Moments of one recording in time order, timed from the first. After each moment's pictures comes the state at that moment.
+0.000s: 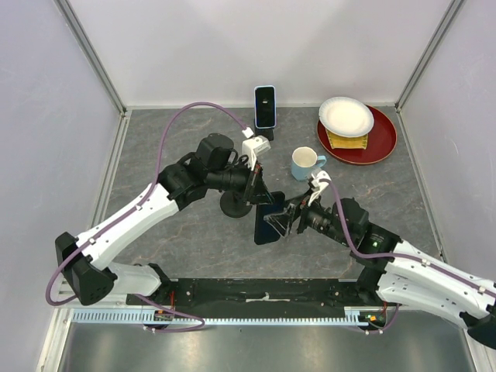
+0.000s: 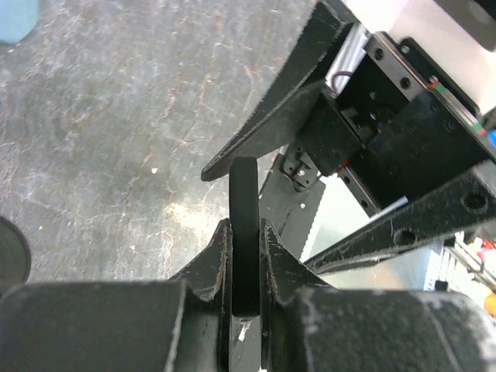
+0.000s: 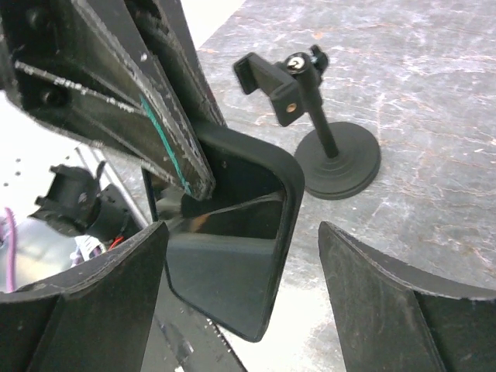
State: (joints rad) left arm -0.80 1.31 1.28 -0.53 0.50 -0.31; right arm 0.96 0.78 0.61 0.01 0.04 0.45
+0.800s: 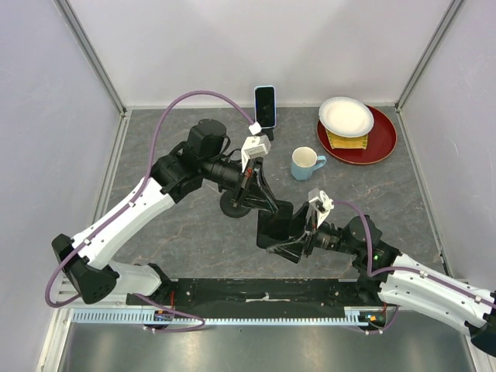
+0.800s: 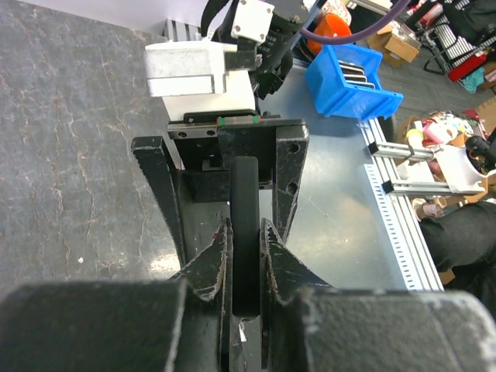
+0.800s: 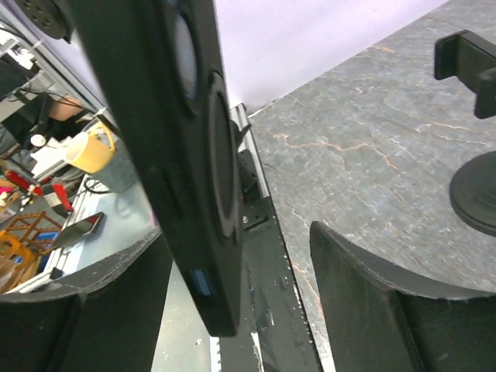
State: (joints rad) left arm -0.77 1.32 1.43 -0.52 1.05 -0.06; right arm 0.96 0.60 0.36 0.34 -0.40 0.53
